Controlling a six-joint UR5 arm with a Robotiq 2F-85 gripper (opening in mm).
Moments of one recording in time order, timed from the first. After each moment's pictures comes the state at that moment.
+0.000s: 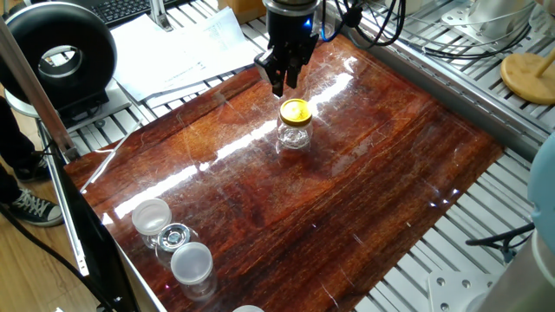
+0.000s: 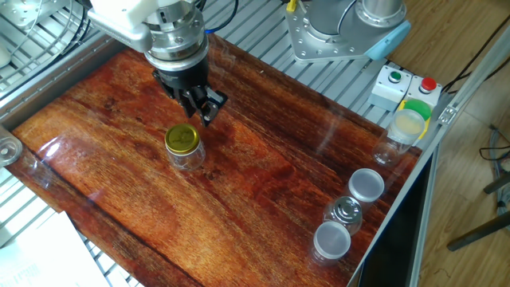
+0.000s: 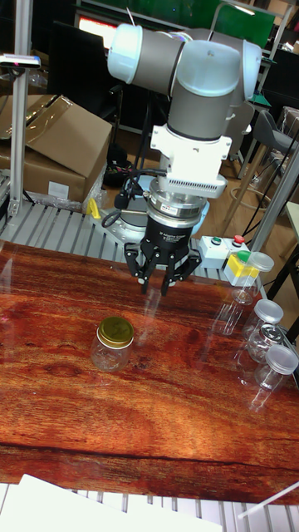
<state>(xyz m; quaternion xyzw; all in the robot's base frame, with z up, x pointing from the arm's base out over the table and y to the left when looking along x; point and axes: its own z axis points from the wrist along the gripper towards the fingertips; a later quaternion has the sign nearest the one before) 0.534 0.022 0.185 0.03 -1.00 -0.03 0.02</state>
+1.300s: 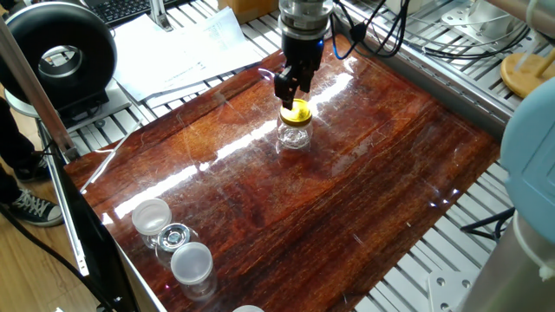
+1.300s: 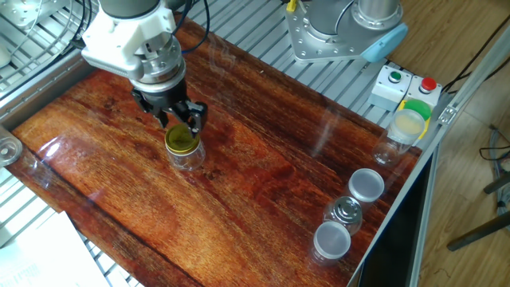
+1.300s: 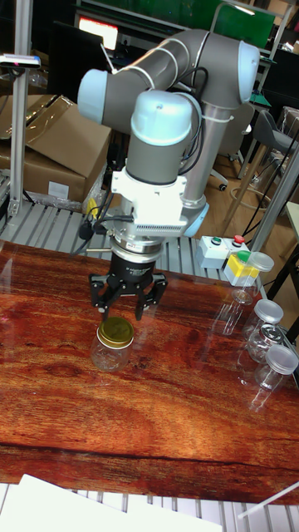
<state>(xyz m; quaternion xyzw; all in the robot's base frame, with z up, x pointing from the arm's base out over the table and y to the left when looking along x) 0.552 -0.020 0.114 0.13 -0.99 -0.03 0.00</state>
